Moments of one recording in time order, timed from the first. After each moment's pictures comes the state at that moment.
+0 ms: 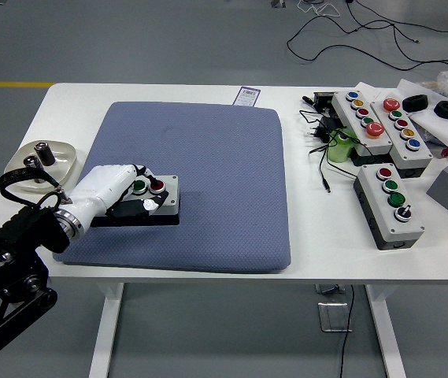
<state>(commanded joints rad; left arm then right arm) -0.40 0.48 -0.82 -1.52 1.95 0.07 0.30 0.12 -0.03 1.52 0.18 -2.12 -0.15 -0.23</state>
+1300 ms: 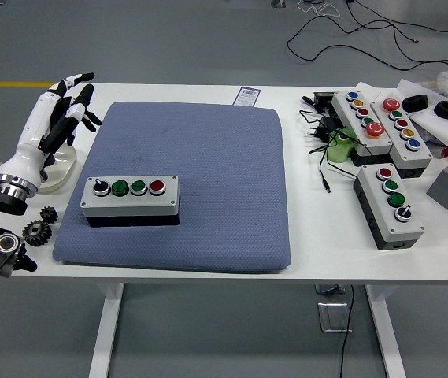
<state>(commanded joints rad) -0.34 0.40 -1.16 -1.42 1.24 0.29 -0.09 0.13 -0.04 1.52 0.18 -2.12 -0.15 -0.23</state>
